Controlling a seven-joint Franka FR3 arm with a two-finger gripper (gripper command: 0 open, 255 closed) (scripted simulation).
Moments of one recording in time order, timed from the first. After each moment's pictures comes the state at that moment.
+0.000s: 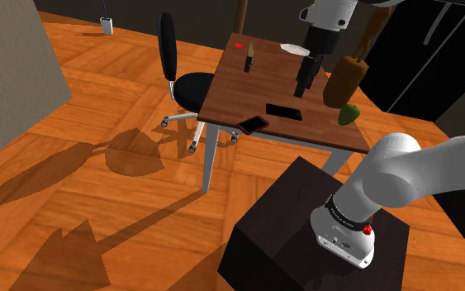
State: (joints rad) arm 0.02 -0.77 -0.04 -2.40 0.04 1.55 -0.16
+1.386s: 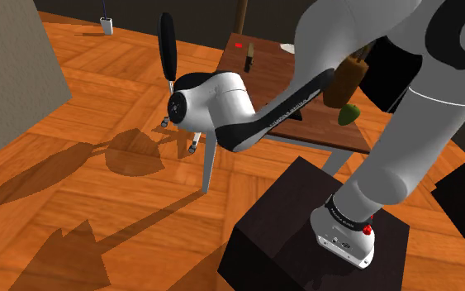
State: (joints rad) arm -0.10 0.17 0.68 -2.23 -0.81 1.57 0.95
